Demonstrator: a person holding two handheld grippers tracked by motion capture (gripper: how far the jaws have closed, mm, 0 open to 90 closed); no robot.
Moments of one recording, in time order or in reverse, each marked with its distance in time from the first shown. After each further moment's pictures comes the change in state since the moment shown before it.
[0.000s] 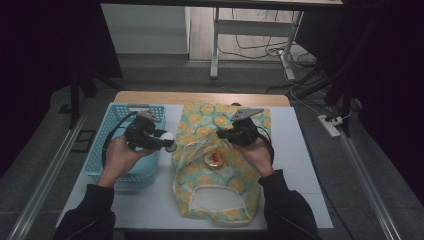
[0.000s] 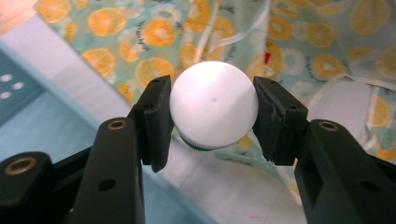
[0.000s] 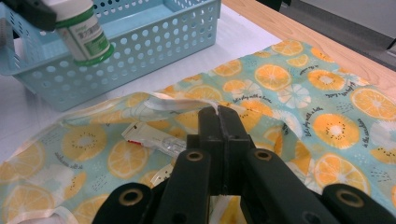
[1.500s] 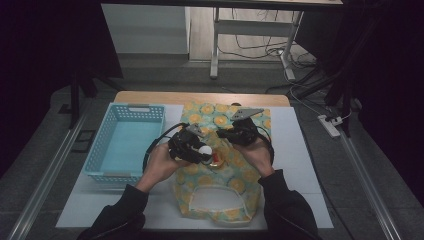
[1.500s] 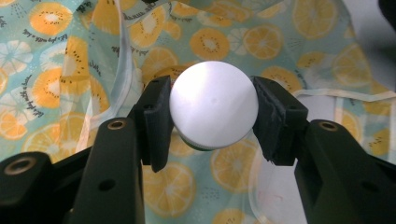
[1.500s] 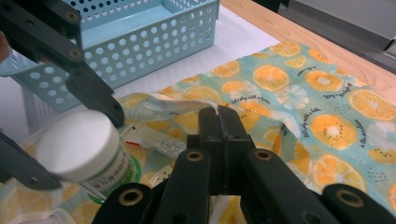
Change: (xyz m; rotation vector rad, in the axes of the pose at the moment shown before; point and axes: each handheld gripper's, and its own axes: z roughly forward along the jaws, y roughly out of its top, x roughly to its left) left arm -0.066 0.047 0.078 0.052 -0.095 0.184; right arm 0.000 0.000 0.000 -0.002 -0.007 -0.004
